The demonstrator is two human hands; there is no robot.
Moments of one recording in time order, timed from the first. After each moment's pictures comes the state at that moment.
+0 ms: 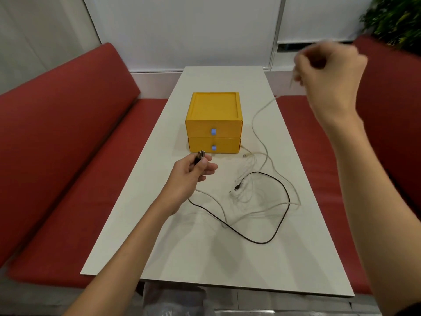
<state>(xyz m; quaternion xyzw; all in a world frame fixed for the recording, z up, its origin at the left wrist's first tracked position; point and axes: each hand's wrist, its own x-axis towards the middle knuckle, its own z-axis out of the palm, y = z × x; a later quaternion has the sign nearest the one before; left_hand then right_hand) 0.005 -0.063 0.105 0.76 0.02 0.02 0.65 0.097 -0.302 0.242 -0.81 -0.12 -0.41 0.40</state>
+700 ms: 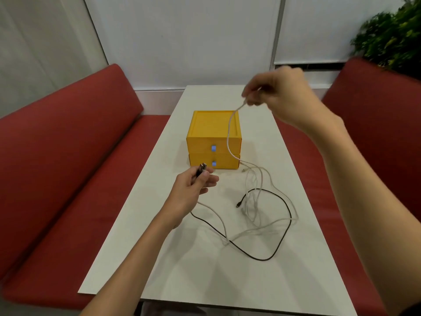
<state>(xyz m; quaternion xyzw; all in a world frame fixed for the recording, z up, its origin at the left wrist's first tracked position) 0.006 -0.068 0.116 0.76 0.02 0.03 0.65 0.088 -0.269 0.275 -0.89 -0.29 -0.19 0.30</state>
